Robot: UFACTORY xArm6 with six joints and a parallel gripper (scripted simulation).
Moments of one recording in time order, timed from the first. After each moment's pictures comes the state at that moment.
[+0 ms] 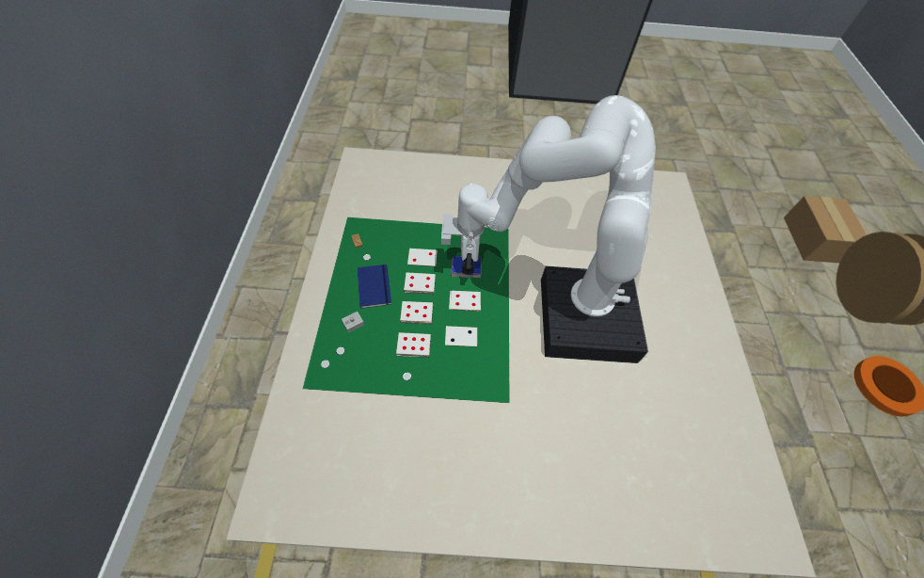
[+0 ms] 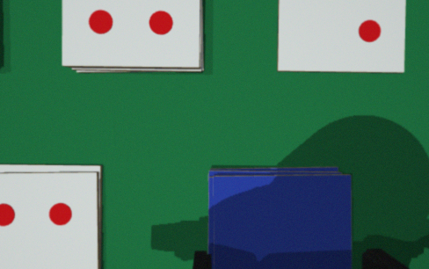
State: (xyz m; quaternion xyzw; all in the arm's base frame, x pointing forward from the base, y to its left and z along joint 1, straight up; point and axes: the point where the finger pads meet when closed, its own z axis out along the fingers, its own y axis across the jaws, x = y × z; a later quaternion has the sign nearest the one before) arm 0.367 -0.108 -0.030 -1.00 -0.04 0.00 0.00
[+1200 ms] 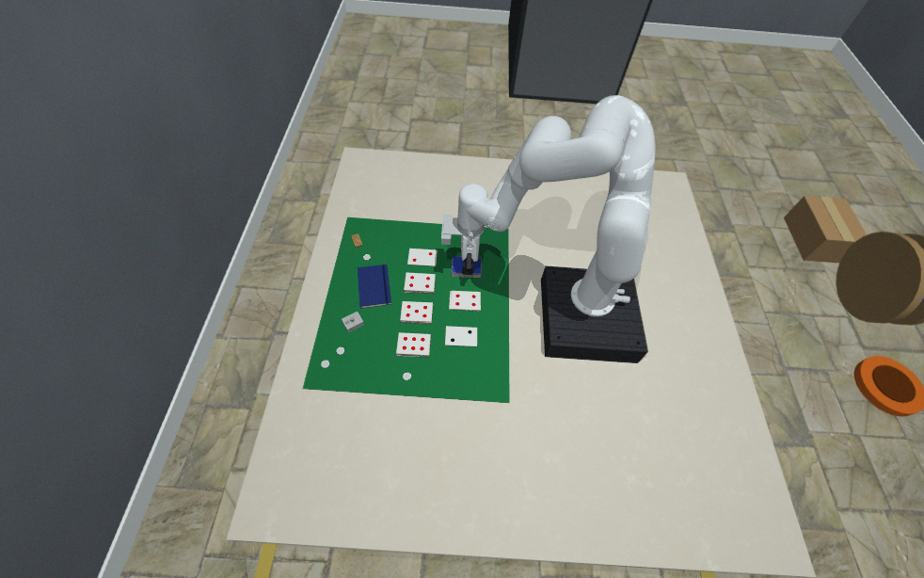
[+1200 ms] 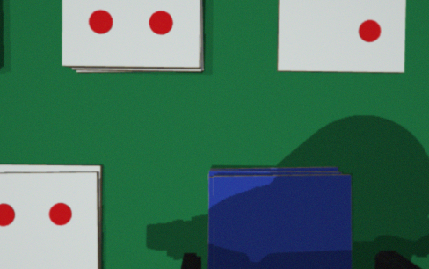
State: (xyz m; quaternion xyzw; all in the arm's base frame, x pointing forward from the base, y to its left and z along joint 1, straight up) arm 0.367 -0.108 -0.030 -1.00 -0.04 0.00 0.00
